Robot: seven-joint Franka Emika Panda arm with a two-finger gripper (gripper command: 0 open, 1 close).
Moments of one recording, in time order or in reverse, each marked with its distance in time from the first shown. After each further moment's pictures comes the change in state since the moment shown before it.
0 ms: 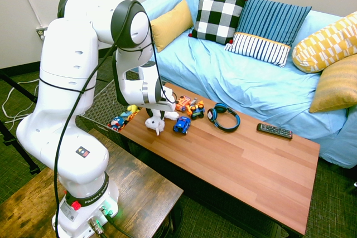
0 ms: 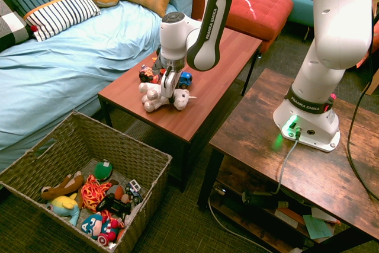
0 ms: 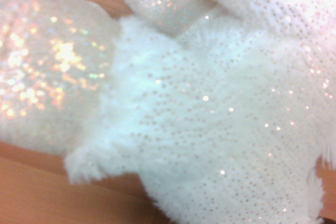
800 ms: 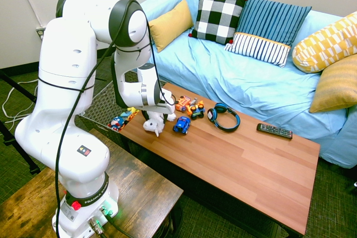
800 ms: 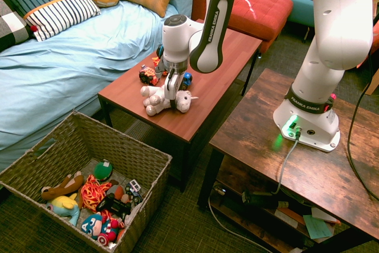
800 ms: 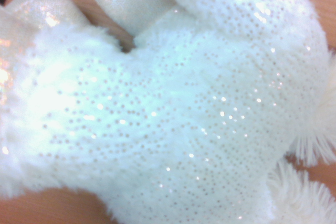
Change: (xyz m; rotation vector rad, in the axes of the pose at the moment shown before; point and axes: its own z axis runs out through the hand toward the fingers) arm -0.011 0.008 0.008 -0.015 -0.008 -0.005
